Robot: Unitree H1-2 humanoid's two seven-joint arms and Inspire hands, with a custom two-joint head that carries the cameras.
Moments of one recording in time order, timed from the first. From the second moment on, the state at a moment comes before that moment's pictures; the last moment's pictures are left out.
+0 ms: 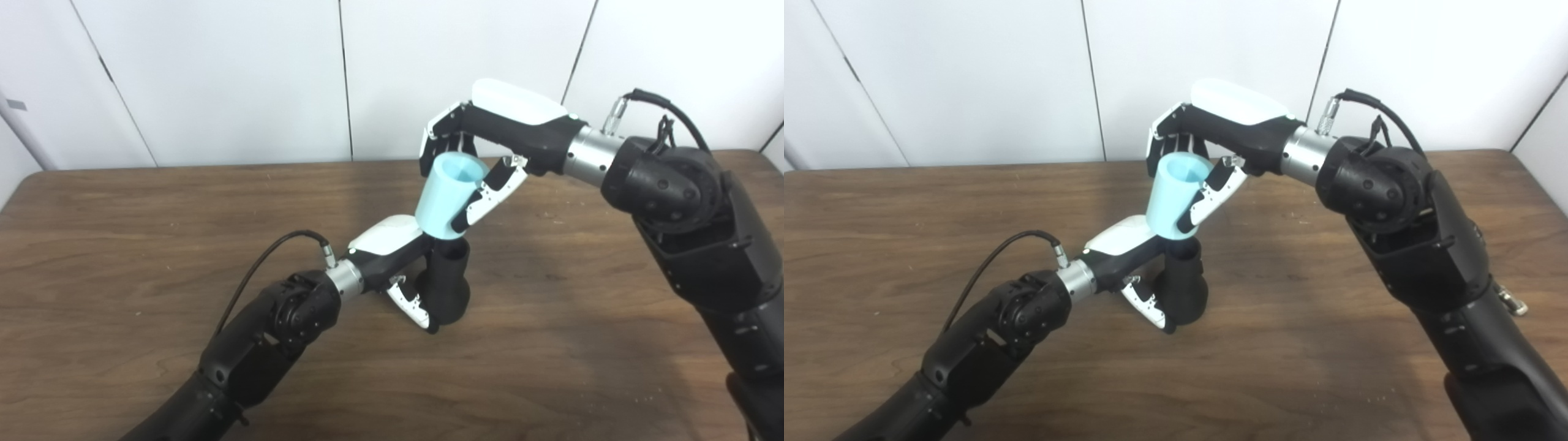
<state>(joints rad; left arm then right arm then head) -0.57 0.25 -0.63 0.19 0.53 -0.03 -0.32 -0.72 -0.50 0.27 -0.27 -0.36 0.09 0.64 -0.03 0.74</state>
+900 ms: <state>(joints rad) -0.57 0.25 -0.63 0.17 0.53 -0.01 -0.33 -0.71 -0.57 0.27 -0.26 -0.32 0.07 0.75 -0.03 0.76</state>
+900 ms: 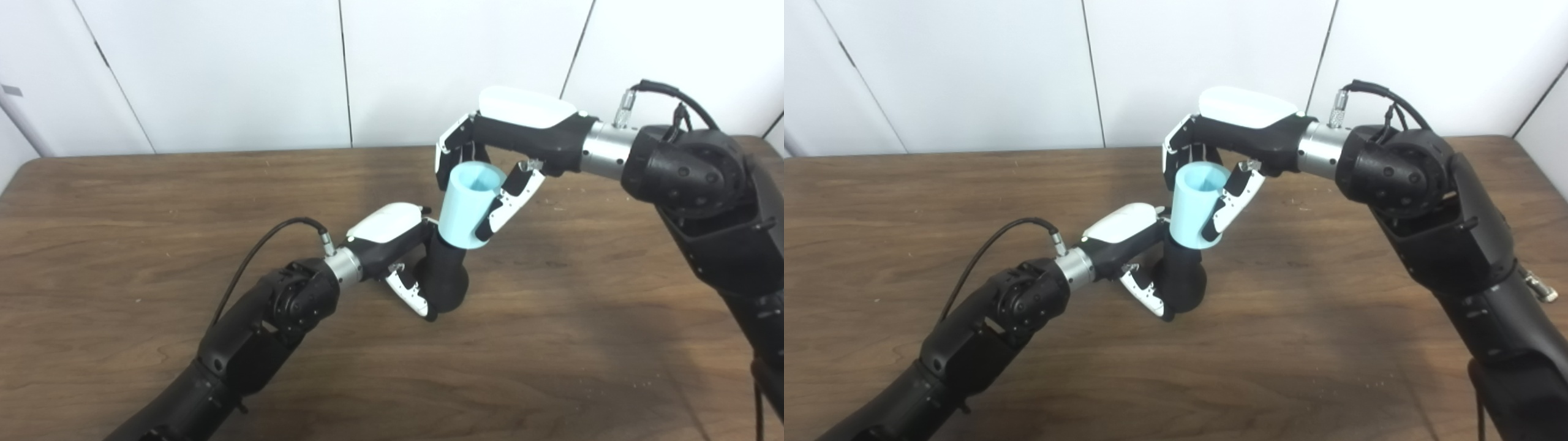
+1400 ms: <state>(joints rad) -0.57 0.25 -0.63 0.17 0.53 -0.01 -0.34 -0.70 -0.53 0.28 -0.24 -0.35 0.03 0.71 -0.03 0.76</state>
